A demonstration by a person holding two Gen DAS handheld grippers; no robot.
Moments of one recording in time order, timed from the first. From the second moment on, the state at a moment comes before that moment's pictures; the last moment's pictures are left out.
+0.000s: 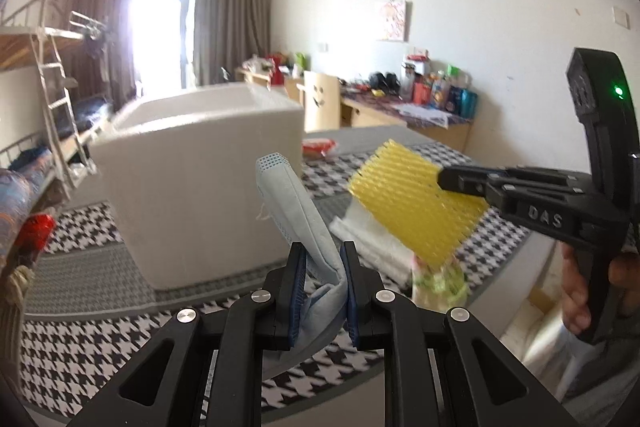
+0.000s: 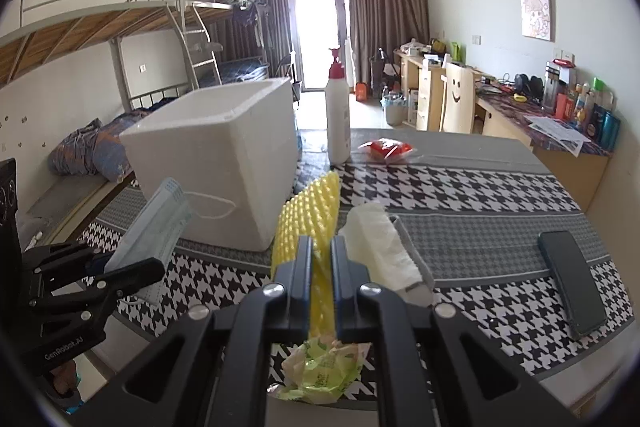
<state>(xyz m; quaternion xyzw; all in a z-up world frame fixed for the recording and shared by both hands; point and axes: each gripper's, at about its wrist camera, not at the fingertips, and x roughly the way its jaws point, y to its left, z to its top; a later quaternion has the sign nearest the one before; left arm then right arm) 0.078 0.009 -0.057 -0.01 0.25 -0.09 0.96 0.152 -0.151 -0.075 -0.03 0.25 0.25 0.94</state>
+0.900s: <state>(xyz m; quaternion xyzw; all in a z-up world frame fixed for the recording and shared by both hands) 0.075 0.013 -0.015 0.01 0.18 -0.03 0.98 0.144 -0.160 -0.049 -0.01 0.21 0.25 0.95</state>
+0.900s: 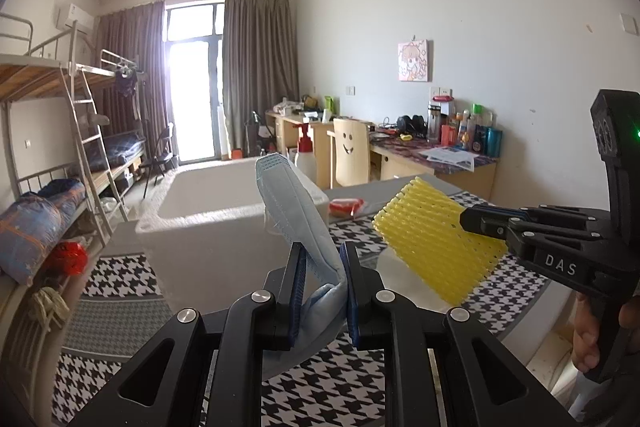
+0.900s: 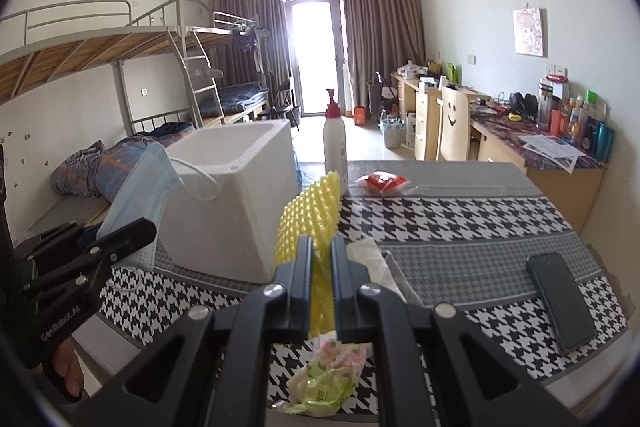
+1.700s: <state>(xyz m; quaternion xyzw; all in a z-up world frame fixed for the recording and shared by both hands) 0.101 0.016 0.010 0.00 0.17 -0.06 0.98 0.162 -0.153 -0.025 -0.01 0.19 0.26 0.95</state>
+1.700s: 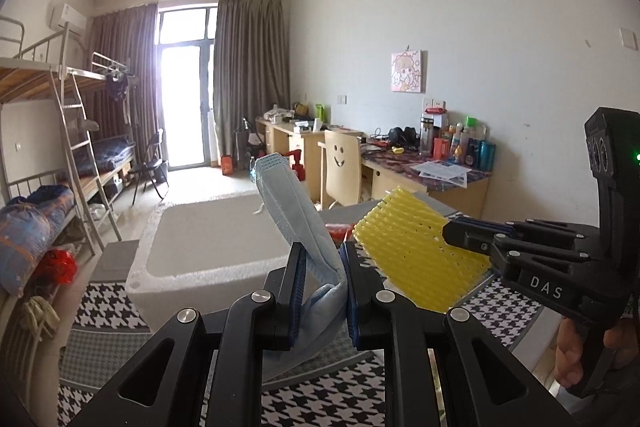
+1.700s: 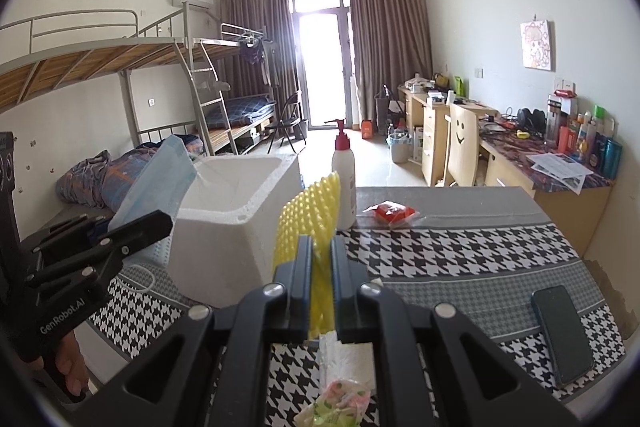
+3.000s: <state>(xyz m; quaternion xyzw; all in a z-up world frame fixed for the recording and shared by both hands) 0.143 0.056 0.043 0.02 0.14 0.01 0.99 0.199 -0.110 0.016 -0.02 0.16 0.29 0.94</state>
